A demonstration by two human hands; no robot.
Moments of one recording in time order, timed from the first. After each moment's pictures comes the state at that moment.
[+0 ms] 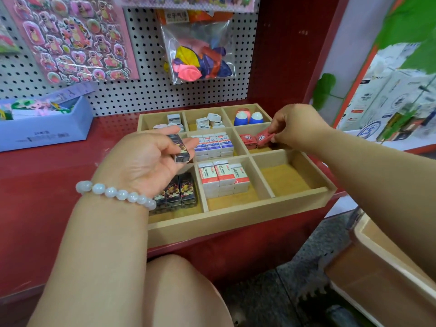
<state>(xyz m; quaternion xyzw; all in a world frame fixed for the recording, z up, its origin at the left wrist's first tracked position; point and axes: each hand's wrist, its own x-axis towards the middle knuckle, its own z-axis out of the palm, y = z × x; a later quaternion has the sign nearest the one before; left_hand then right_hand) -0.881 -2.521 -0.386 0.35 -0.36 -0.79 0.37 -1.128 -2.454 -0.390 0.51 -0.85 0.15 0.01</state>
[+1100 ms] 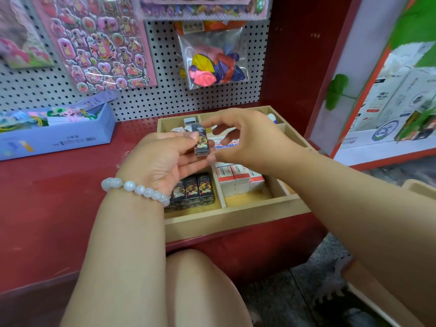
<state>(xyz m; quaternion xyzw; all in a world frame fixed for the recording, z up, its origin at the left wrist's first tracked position) -0.865 -2.518 -0.381 0.35 -0.47 -0.73 0.36 -1.009 -2.458 -0.378 0.64 -0.66 0.37 -0.10</state>
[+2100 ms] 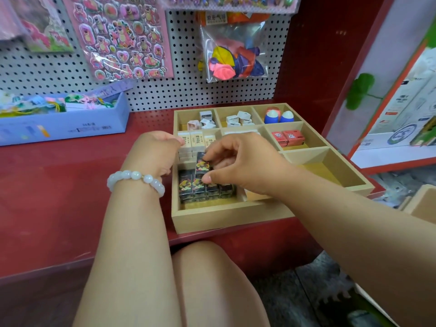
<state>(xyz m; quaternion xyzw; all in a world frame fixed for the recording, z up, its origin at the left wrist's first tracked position) -0.833 -2.579 -0.422 0.53 -0.63 -0.47 0.32 -0.961 -2.454 -0.395 0.58 -0.68 0.37 -0.26</state>
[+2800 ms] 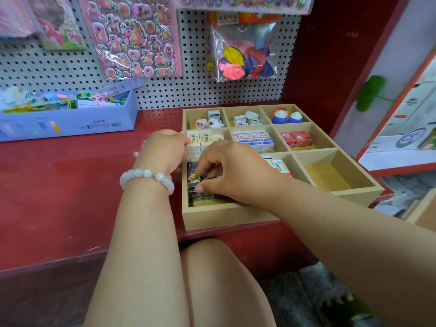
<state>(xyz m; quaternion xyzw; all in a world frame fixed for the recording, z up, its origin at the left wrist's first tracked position) -0.834 -2.583 -0.421 0.54 -0.60 -0.49 0.33 -0.940 -2.468 -0.407 0.70 -0.65 0.27 -0.14</state>
